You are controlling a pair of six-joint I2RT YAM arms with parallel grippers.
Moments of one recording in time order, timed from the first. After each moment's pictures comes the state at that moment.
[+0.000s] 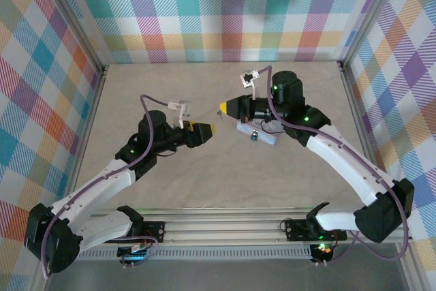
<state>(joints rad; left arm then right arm) -0.56 1.04 0.75 0.03 0.47 -0.62 0.60 1.27 1.24 -0.28 -0.70 0.50</state>
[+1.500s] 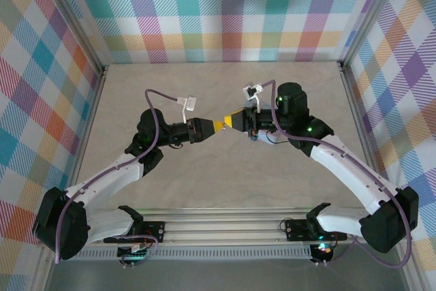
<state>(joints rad) -0.55 1.17 0.71 0.50 0.80 -0.97 0.58 1.20 1.07 -0.18 -0.79 0.44</state>
